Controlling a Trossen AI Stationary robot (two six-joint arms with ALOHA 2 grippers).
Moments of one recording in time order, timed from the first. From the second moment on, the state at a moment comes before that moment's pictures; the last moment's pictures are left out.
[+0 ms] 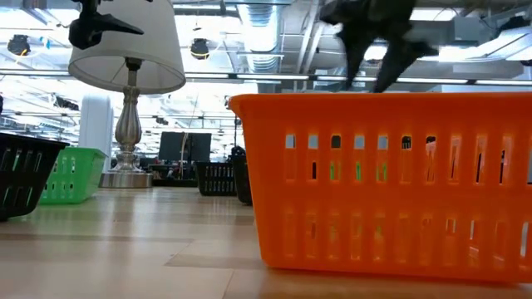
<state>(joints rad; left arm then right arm) 0.11 0.51 0.80 -0.62 -0.20 -0.94 0.13 1.55 1.34 -1.06 0.34 1.29</state>
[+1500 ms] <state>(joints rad) 0.11 0.51 0.80 -0.69 -0.22 -0.96 -0.10 1.72 1.40 -0.53 0.10 0.93</state>
